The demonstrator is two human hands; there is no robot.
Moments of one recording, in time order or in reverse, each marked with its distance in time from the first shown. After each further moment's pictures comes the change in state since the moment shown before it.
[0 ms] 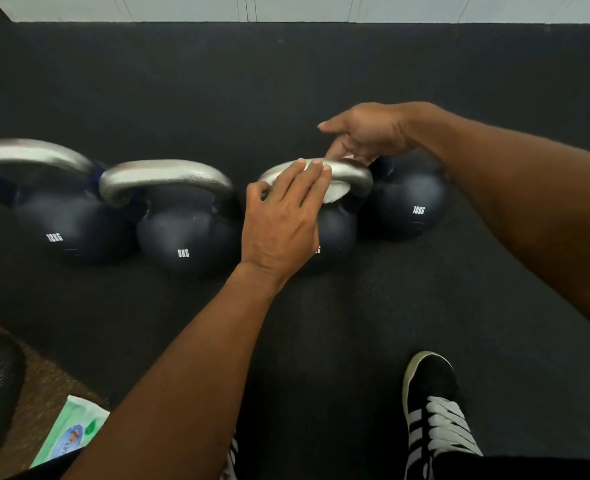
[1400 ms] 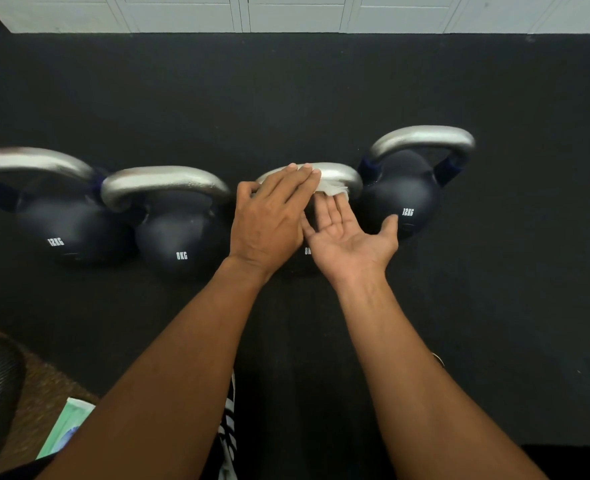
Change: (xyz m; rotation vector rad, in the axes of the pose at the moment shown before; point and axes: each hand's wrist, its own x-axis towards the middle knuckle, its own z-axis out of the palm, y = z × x) left_hand 0.003 -0.013 -0.003 -0.073 0.088 0.058; right_hand -0.037 0.023 0.168 2.303 0.258 -0.515
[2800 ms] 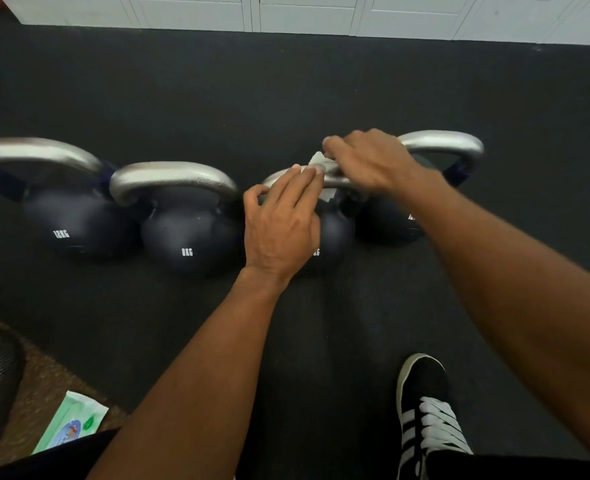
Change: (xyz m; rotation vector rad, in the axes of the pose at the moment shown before) left_hand -0.006 0.017 0.004 -0.014 0.052 -0.191; right_hand 0.051 -0.051 0.086 -2.935 -0.246 -0.601
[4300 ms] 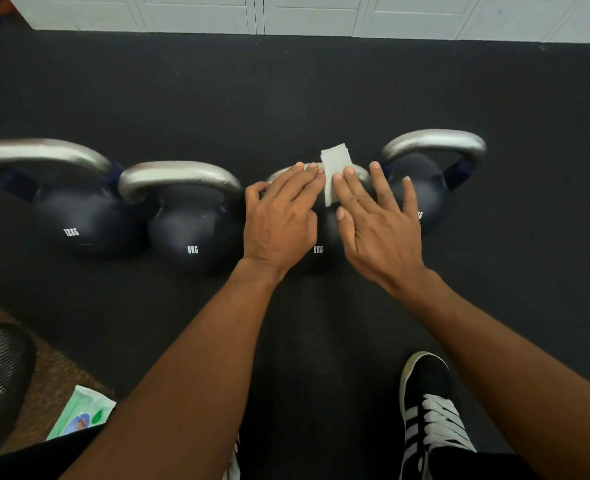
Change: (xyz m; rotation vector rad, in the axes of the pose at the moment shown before) left_hand 0.003 -0.010 -0.004 -0.073 -0.097 0.017; right_hand -0.083 0.002 0.086 -0.127 0.388 -0.013
